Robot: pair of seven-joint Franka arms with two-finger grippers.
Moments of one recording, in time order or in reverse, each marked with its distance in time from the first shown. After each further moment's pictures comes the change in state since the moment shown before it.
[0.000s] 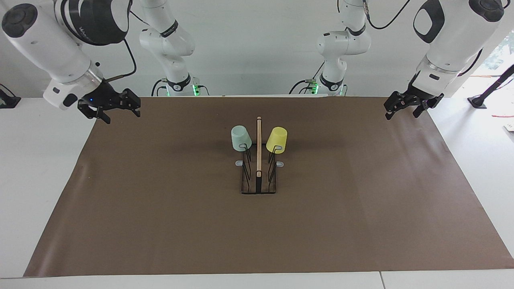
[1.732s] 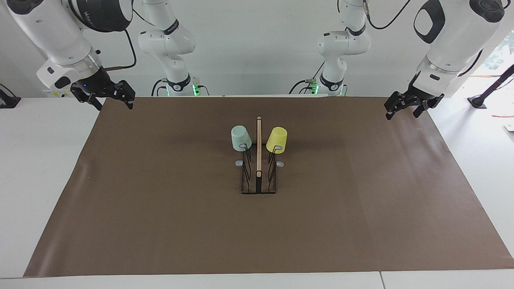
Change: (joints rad) left arm 0.000 0.000 0.000 -0.002 0.000 0.000 0.000; right arm 0.236 -0.051 -0.224 -0.062 -0.066 0.075 0.099
